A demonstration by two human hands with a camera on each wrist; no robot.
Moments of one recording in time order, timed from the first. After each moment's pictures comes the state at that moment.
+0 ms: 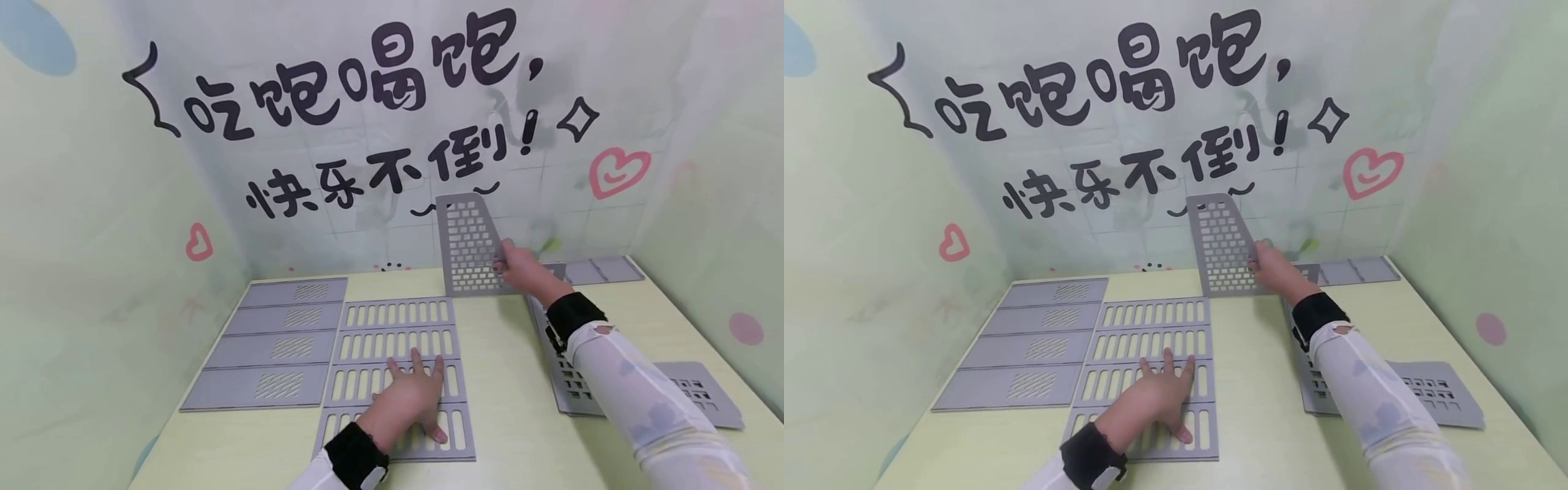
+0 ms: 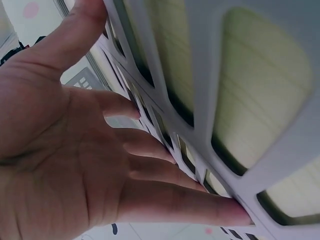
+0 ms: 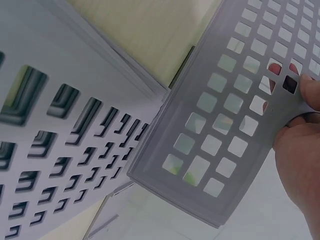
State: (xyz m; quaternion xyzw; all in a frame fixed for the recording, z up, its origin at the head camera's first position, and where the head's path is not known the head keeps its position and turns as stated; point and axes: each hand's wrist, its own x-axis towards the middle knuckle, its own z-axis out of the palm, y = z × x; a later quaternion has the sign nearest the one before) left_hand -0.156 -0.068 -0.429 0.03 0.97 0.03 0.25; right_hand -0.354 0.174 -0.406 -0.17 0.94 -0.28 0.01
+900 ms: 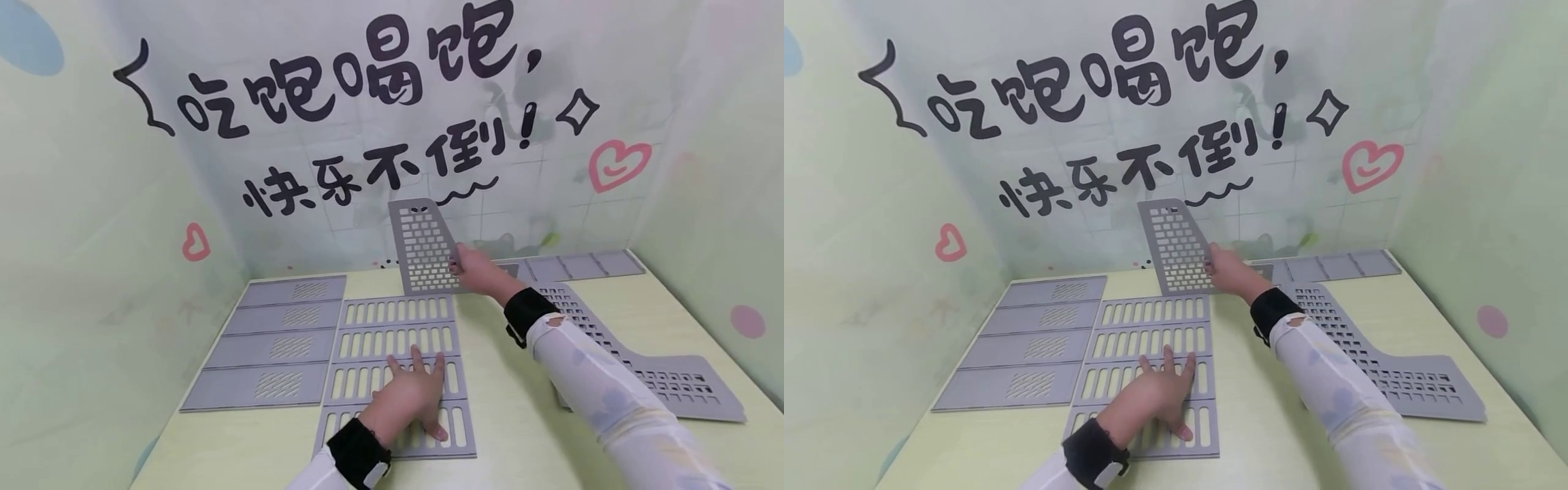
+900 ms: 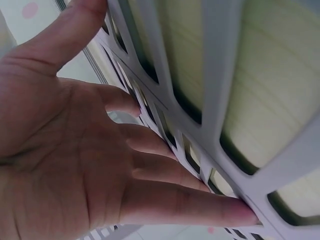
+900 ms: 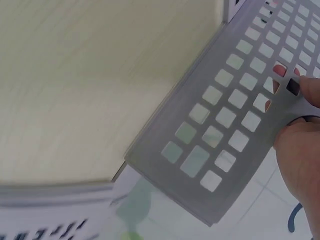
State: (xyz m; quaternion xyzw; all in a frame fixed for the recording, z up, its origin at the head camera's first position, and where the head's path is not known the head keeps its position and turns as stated) left_hand -0.154 -0.065 -0.420 0.03 0.96 0.03 0.27; right_hand -0.356 0.101 -0.412 -0.23 0.92 -0.32 0.05
